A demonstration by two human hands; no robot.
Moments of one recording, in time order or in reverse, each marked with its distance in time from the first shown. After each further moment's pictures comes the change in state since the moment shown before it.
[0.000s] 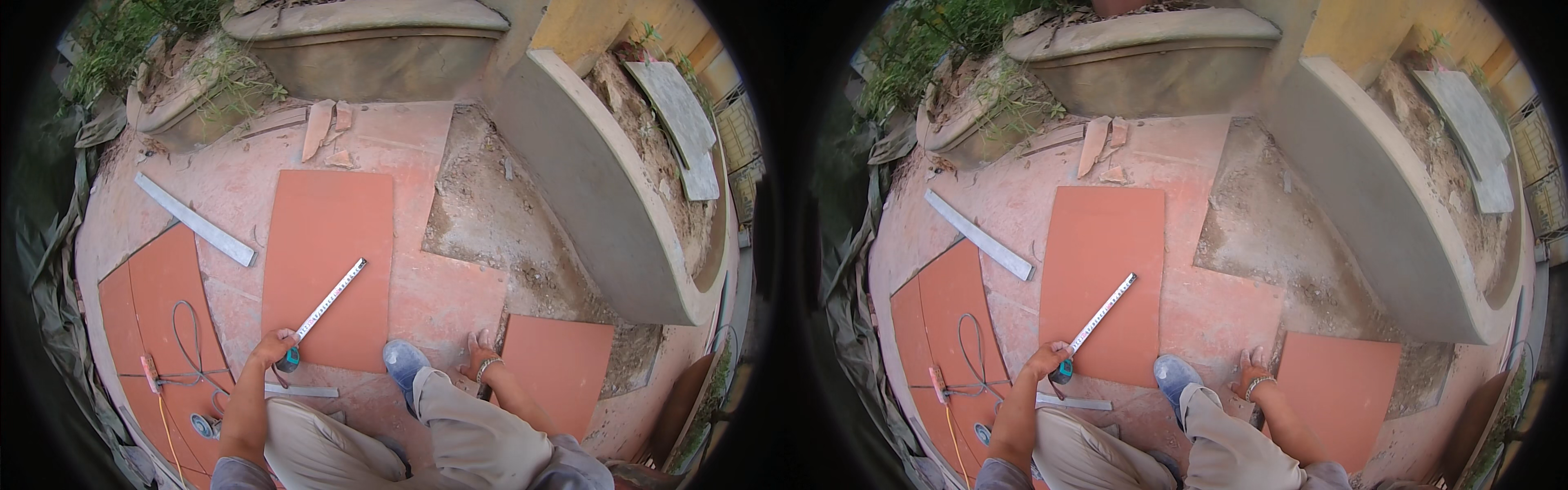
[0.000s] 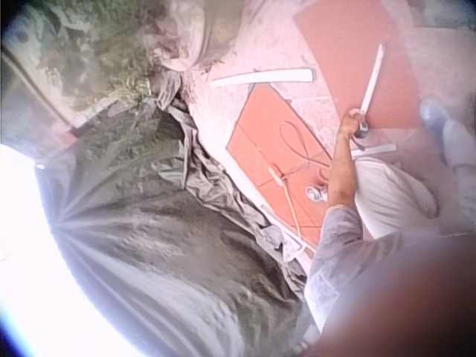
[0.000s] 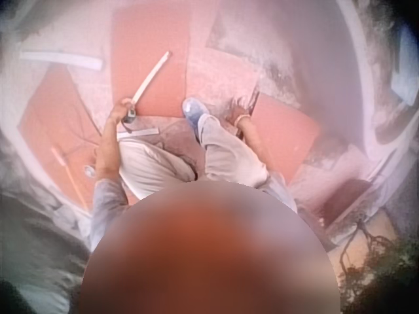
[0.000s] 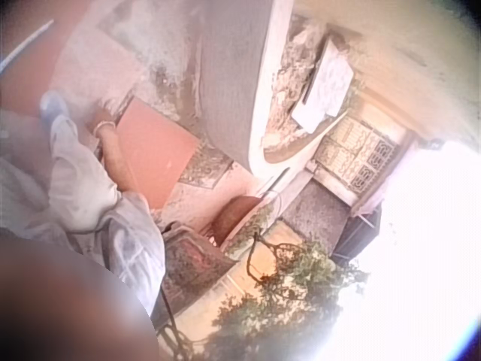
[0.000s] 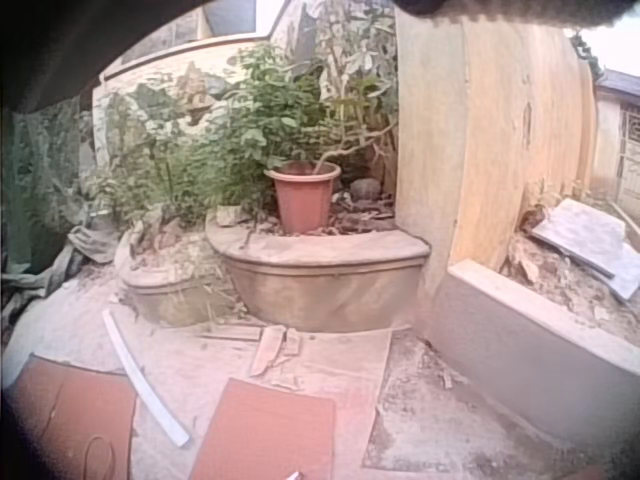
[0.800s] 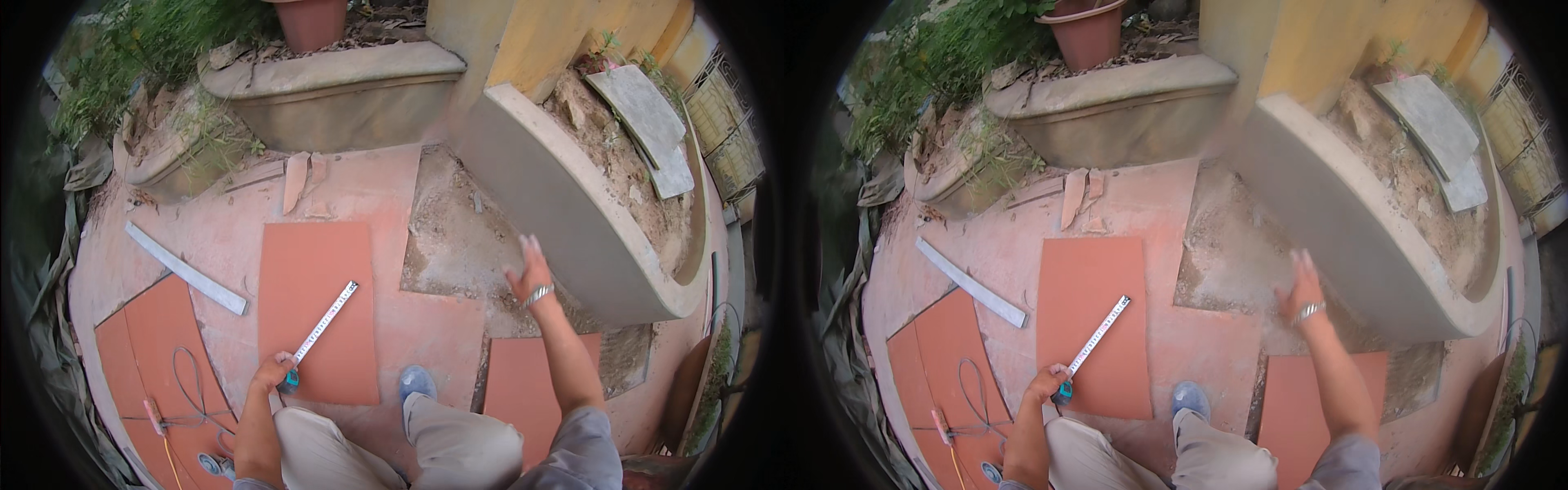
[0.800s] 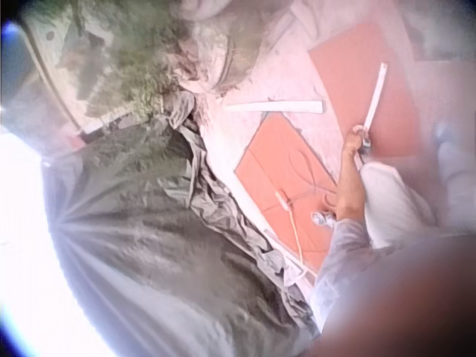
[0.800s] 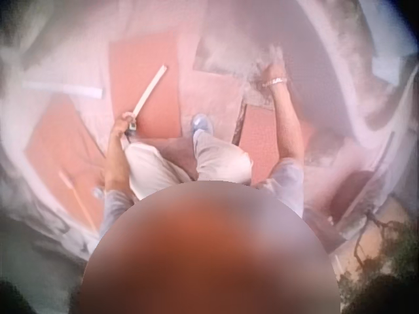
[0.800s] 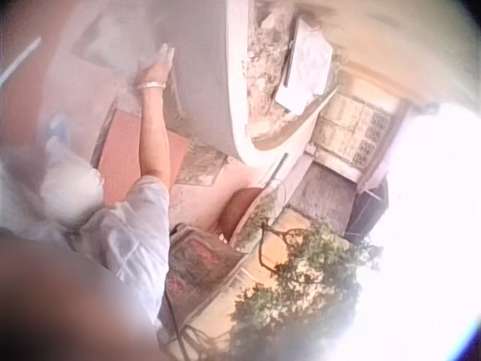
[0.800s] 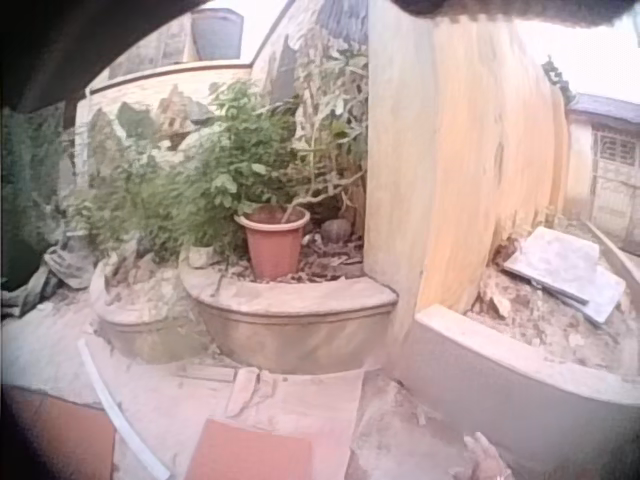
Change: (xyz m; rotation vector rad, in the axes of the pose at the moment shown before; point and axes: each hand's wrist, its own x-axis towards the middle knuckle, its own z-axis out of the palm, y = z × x) left_hand 0.006 0.058 0.002 -0.060 0.024 0.058; right_hand -0.025 0.045 -0.253 0.137 1.037 -0.078
